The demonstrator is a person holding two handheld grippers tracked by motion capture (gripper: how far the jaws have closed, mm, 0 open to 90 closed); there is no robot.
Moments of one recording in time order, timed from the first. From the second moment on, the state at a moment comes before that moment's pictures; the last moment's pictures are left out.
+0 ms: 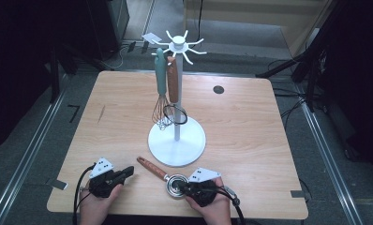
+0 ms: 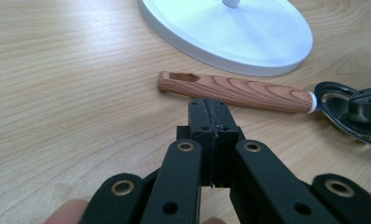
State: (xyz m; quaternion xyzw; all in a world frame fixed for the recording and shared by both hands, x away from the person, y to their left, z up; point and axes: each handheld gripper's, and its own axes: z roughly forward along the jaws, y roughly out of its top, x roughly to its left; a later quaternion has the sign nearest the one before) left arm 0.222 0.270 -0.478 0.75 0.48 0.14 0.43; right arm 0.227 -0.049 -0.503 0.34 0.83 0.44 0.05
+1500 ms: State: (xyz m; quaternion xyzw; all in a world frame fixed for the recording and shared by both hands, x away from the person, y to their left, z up) left arm 0.230 0.290 -0.479 0.72 0.49 0.16 0.46; right arm 0.227 -0.115 -0.481 0.33 0.83 0.45 0.07
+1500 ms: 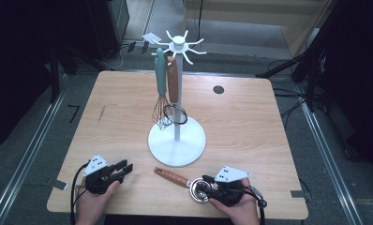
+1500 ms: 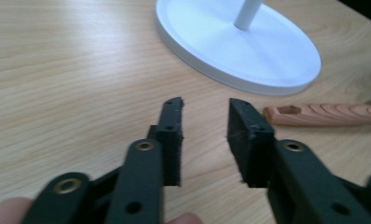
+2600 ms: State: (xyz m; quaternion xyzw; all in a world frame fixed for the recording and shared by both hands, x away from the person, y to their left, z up) left arm 0.249 0.325 -0.483 0.72 0.51 0.21 0.41; right arm 0.286 -0.047 -0.436 0.22 0.92 0.32 0.04
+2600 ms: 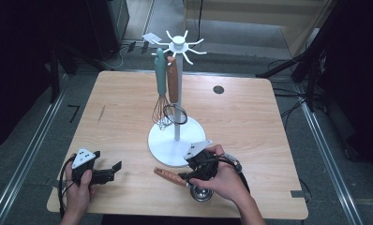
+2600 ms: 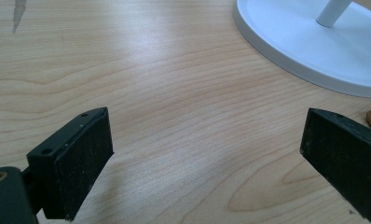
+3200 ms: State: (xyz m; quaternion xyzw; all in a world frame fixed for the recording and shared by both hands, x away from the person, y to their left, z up) left arm 0.249 0.328 -0.484 0.72 0.51 0.20 0.42; right arm 0.279 -0.038 -0.450 0.21 0.95 0.24 -0.02
